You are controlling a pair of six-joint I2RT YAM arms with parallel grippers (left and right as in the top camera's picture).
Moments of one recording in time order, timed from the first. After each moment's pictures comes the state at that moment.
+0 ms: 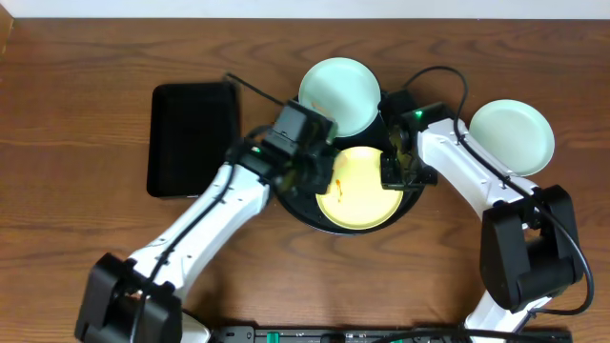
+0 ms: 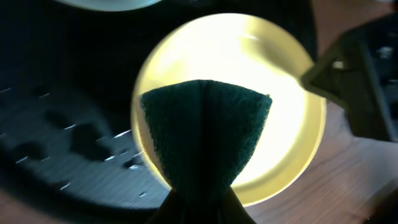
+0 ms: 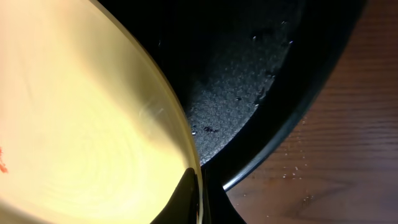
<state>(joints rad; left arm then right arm) -0.58 1.59 1.16 -0.64 0.27 -0.25 0.37 1.88 1.32 -1.06 0.03 0.41</state>
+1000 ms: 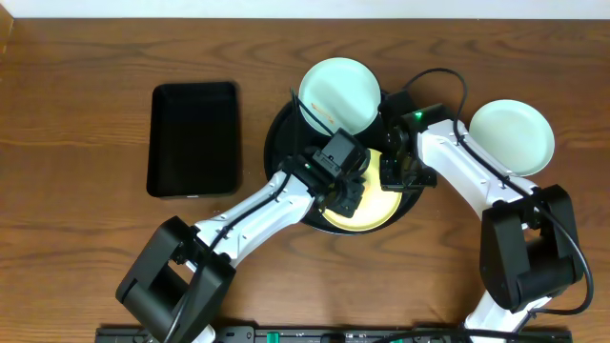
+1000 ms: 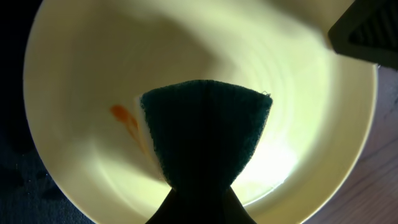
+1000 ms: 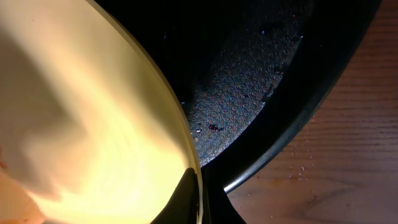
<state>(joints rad) -0.73 1.76 1.12 -0.54 0.18 -0.28 0.37 1.88 1.31 -1.05 0.01 0.41</state>
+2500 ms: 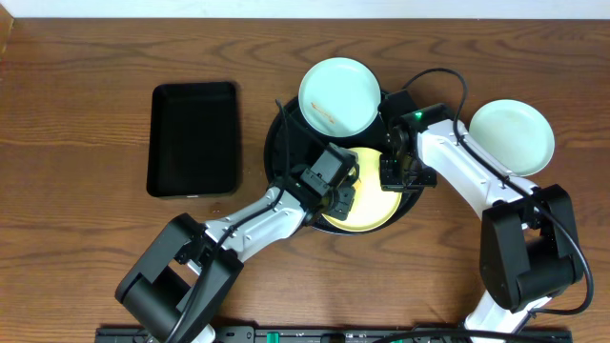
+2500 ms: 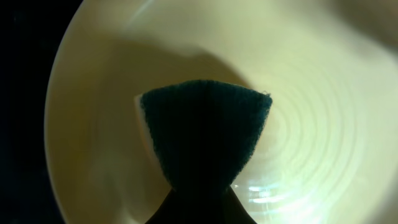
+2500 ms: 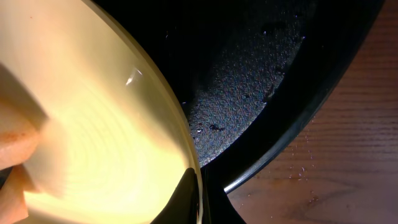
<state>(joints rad) -0.72 1.76 0.92 -0.21 0.09 -0.36 0.37 1.88 1.31 -1.05 0.01 0.40</state>
